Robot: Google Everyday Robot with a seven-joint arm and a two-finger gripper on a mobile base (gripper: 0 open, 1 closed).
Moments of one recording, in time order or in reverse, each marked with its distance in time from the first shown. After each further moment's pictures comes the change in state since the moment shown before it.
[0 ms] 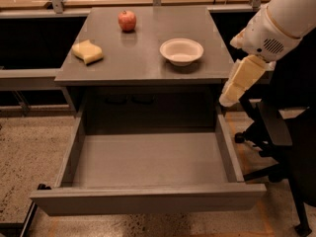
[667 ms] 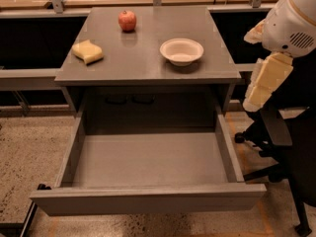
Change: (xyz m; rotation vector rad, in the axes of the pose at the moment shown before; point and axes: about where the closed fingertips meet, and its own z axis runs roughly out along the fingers) arm 0.018 0.020 -0.040 0.013 0.096 -0.090
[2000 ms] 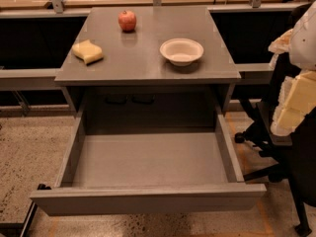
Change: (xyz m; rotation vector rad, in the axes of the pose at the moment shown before) arm 0.034 0.046 -0.029 0.027 0.126 0.010
